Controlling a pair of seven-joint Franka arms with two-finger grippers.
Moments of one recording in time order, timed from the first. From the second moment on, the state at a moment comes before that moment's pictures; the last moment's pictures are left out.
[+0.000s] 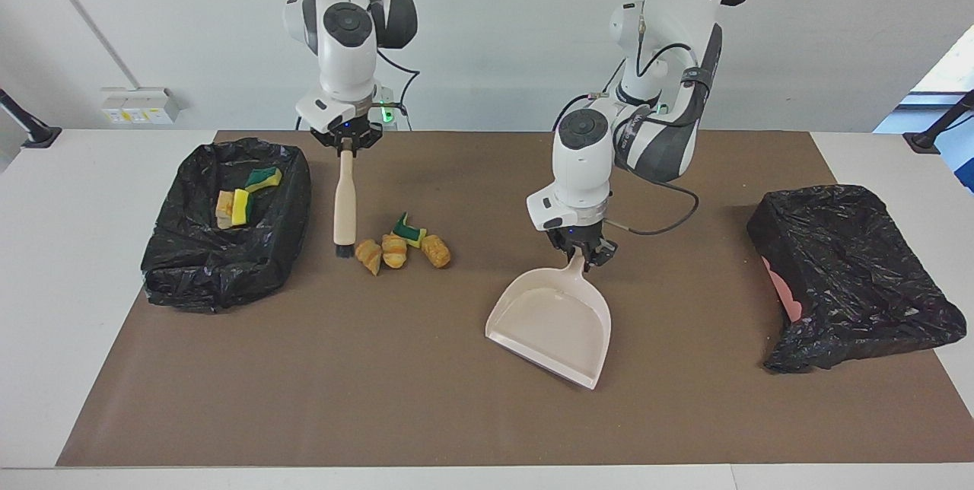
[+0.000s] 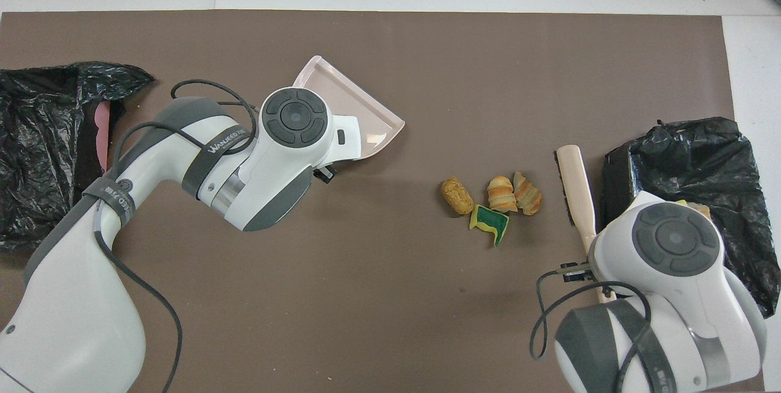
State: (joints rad) left arm -0.11 0.40 -0.48 -1.71 0.39 2.01 0.08; right arm -0.13 -0.28 0.34 -2.33 -0.16 1.86 0.13
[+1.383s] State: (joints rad) left arm -0.07 0.26 -0.54 -1.98 0.39 2.09 0.62; right arm 0.17 0.01 0.36 -2.35 0.08 2.16 0.27
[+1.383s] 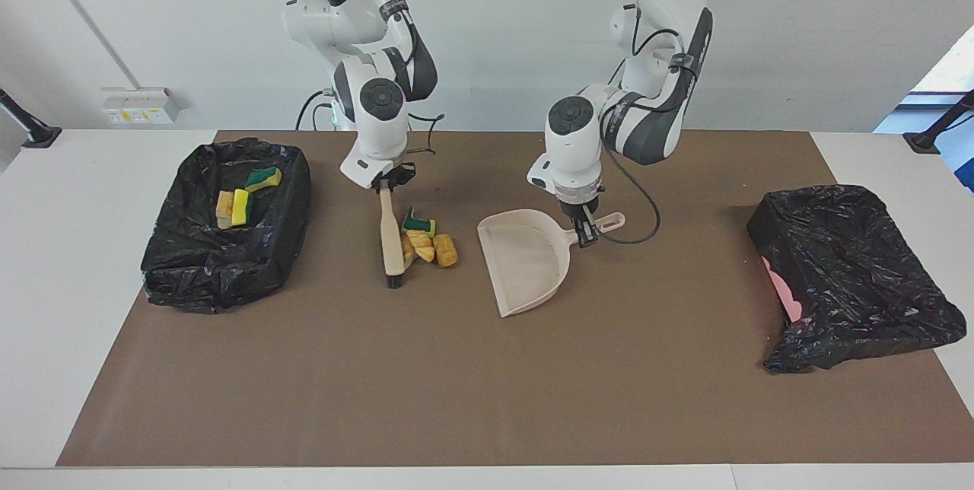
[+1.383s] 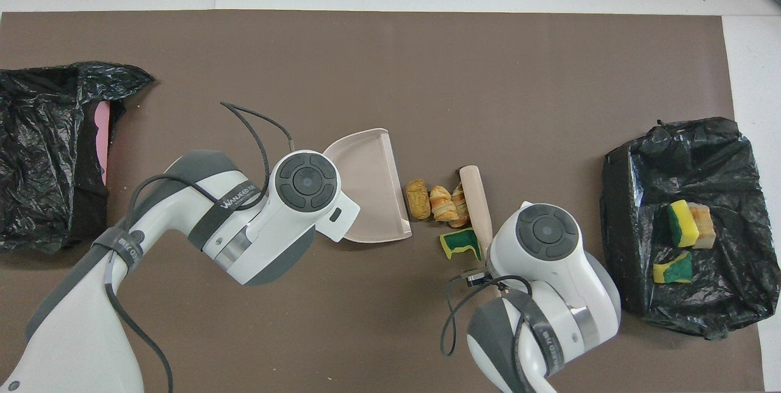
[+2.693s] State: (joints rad) left arm -0.07 0.23 -0.52 -1.99 0.39 2.09 0.81; right arm 0.15 -0.28 0.35 -2.32 0.17 1.70 0.39
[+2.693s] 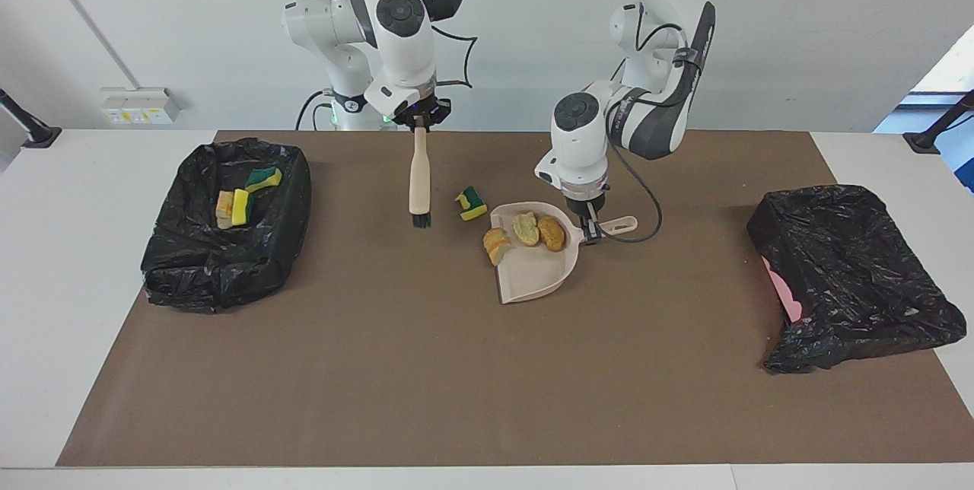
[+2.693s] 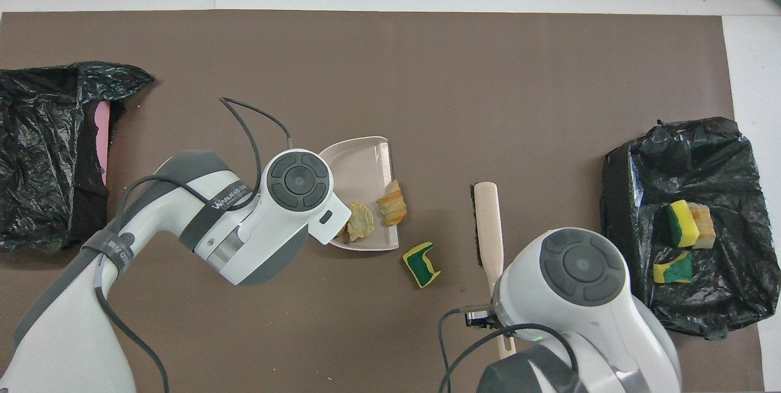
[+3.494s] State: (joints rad) left arm -0.06 0.12 -0.52 -2.12 0.41 2.06 0.88; right arm 0.35 -0.10 0.36 -2.46 0.31 2.12 0.43
